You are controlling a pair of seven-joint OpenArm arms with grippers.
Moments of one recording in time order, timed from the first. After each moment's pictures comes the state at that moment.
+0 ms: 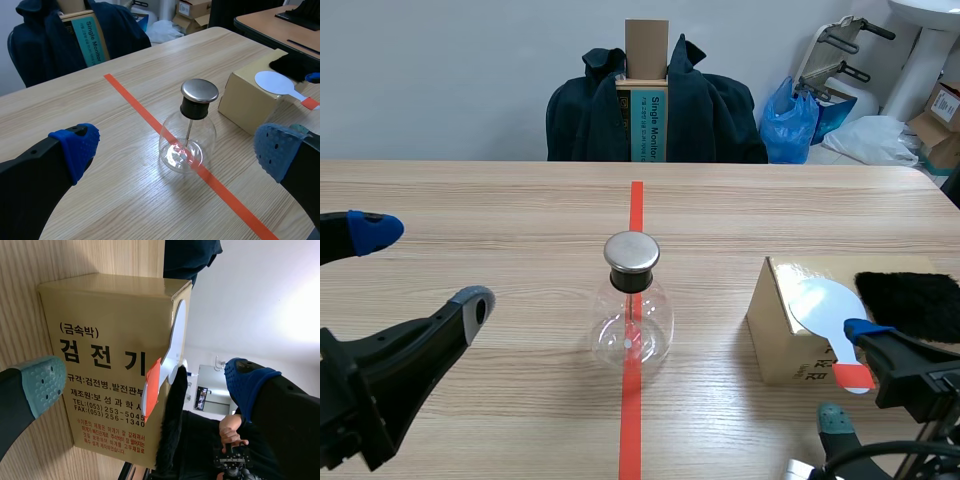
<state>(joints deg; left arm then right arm) 47.8 -32.3 -8.7 120.3 -21.4 -26.9 -10.7 -34.4 27.9 -19.3 81.3 -72.8 -38.5 -4.0</state>
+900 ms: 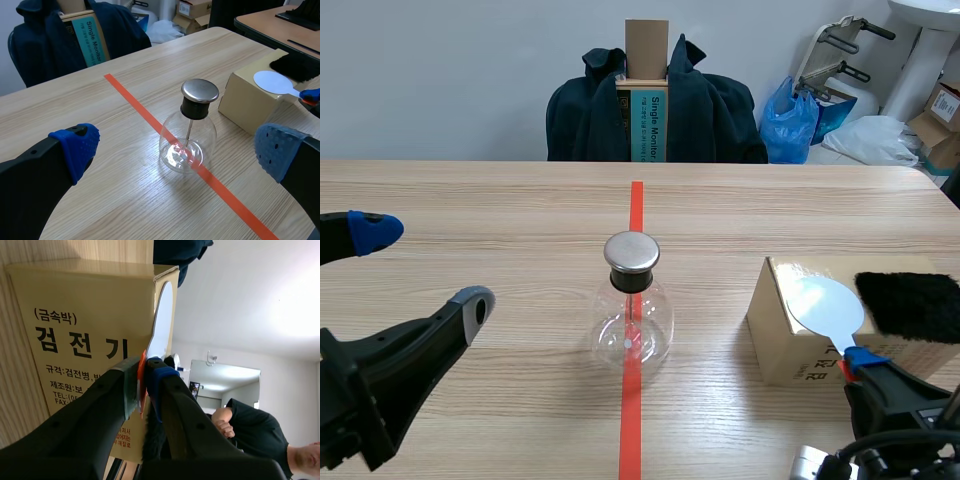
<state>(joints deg) 47.8 -32.3 -8.7 120.3 -21.4 -26.9 -10.7 -34.7 28.8 -17.4 81.8 -72.8 -39.2 -4.0</state>
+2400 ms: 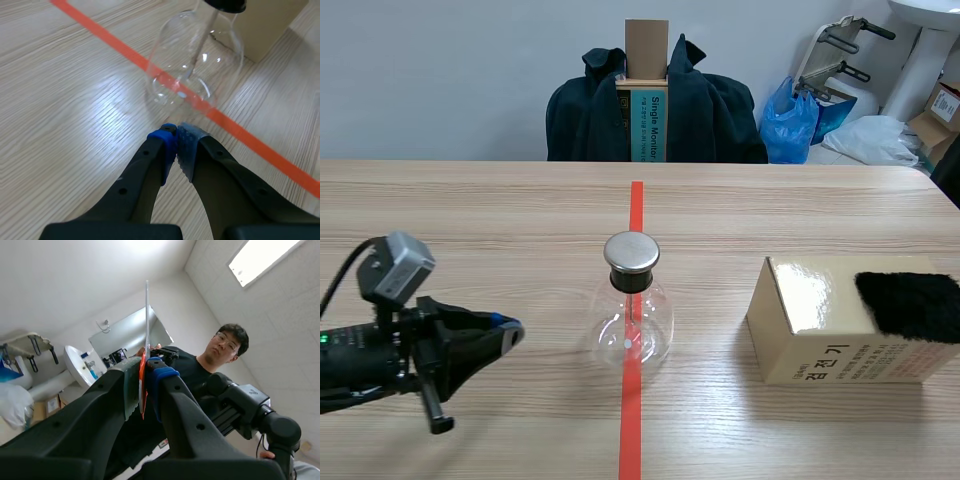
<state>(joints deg) 6.9 -34.0 19.2 73.1 -18.0 -44.3 -14.8 -33.1 36.6 10.5 116.2 -36.3 -38.4 0.9</state>
